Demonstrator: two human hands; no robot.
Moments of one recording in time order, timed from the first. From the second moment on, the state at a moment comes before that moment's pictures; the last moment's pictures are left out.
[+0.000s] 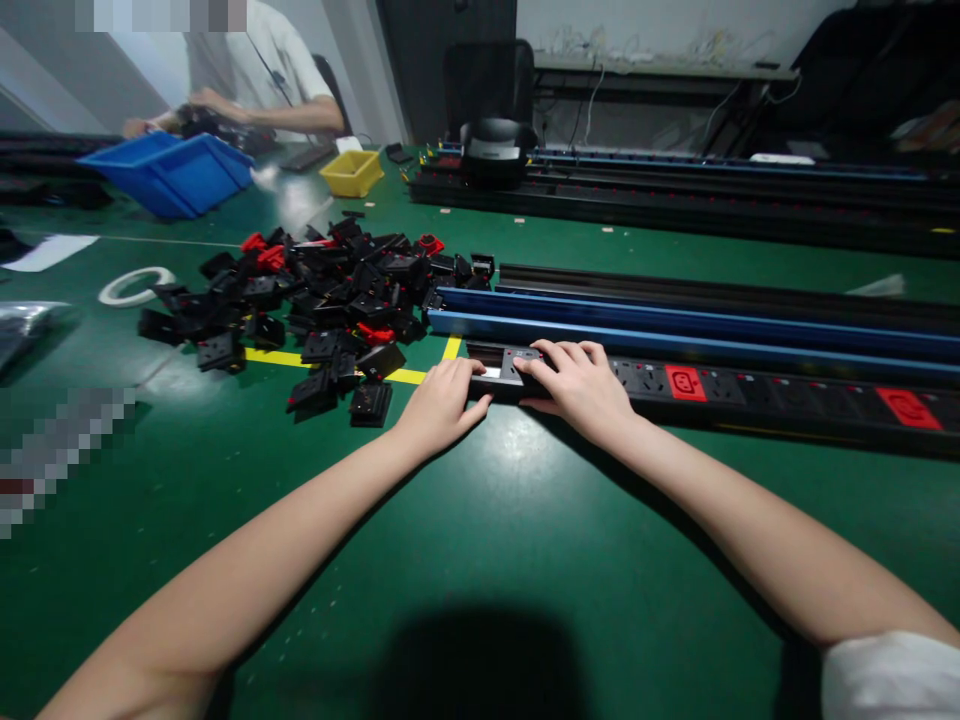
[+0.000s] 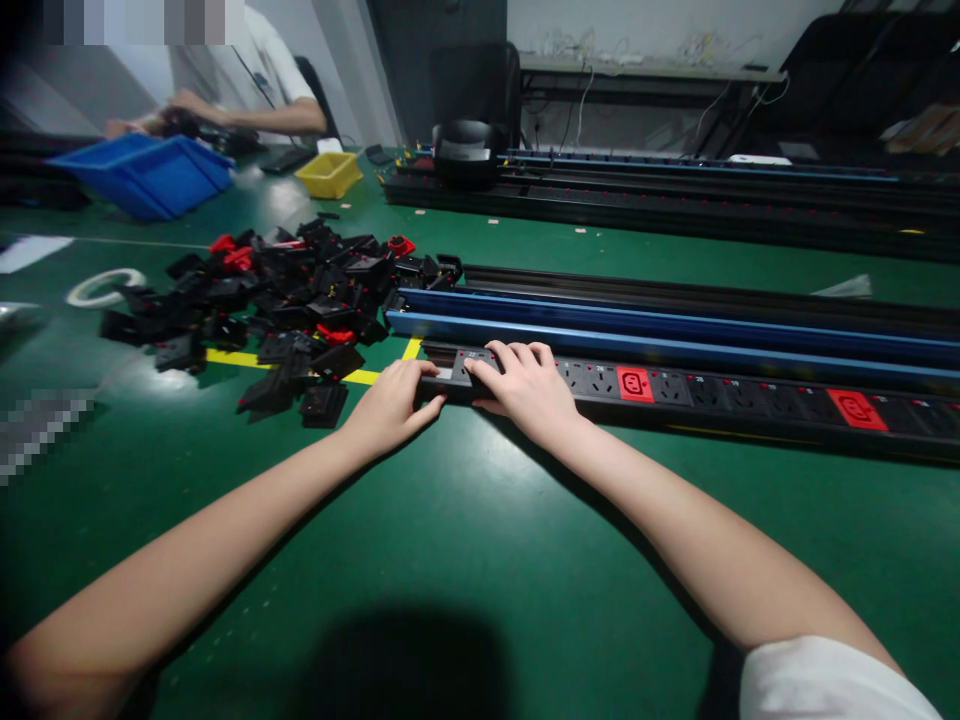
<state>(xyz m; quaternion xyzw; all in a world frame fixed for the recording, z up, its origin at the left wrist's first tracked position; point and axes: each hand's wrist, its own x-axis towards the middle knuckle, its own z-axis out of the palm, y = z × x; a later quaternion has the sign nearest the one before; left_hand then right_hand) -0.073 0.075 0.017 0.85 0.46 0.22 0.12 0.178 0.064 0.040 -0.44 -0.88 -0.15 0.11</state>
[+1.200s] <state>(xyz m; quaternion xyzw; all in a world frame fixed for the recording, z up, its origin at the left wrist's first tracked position) -0.071 0.070 0.017 0.83 0.53 0.19 0.00 0.179 0.060 0.033 -0.41 -0.88 -0.22 0.11</state>
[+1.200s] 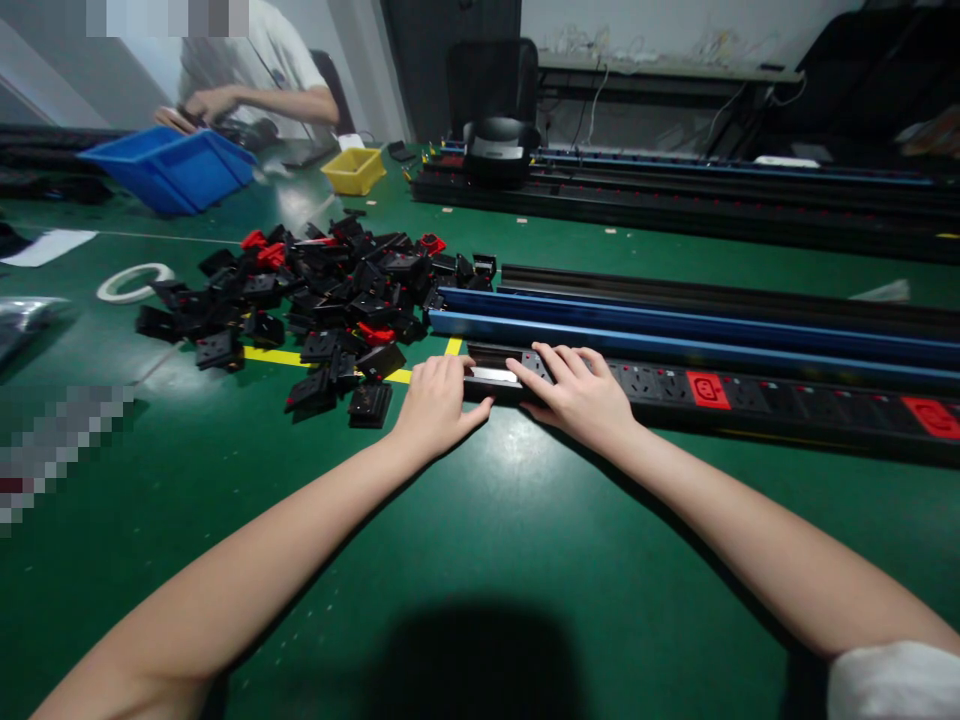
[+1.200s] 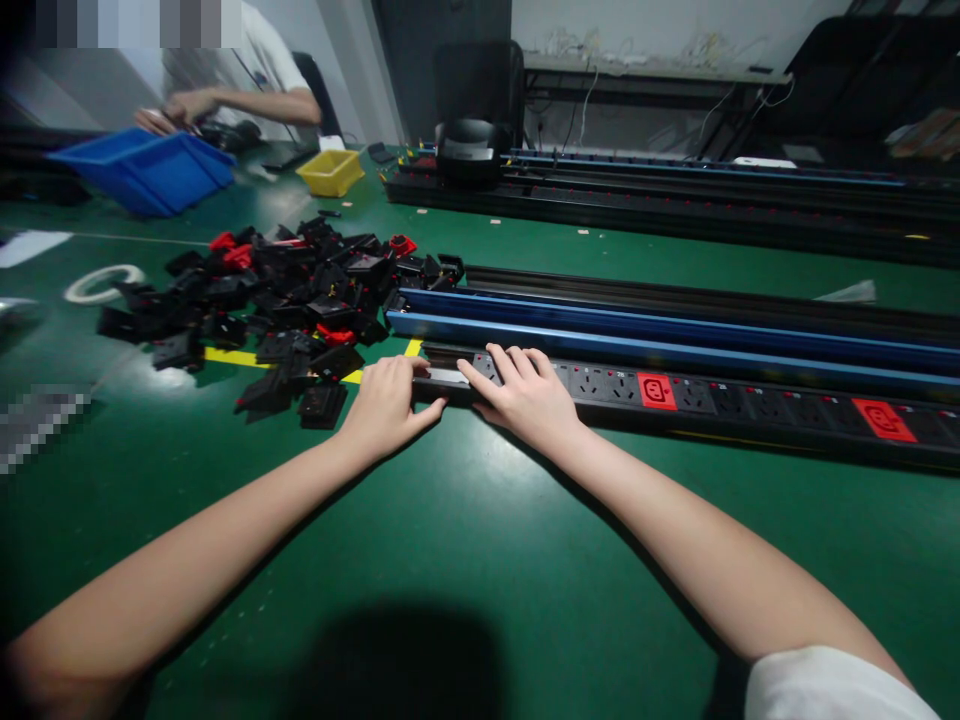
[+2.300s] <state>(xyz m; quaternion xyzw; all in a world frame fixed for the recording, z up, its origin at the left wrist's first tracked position) -0.087 0.075 0.014 0.75 0.60 0.26 0.01 0.177 0.058 0.036 -0.42 -0.88 -0.20 0.10</state>
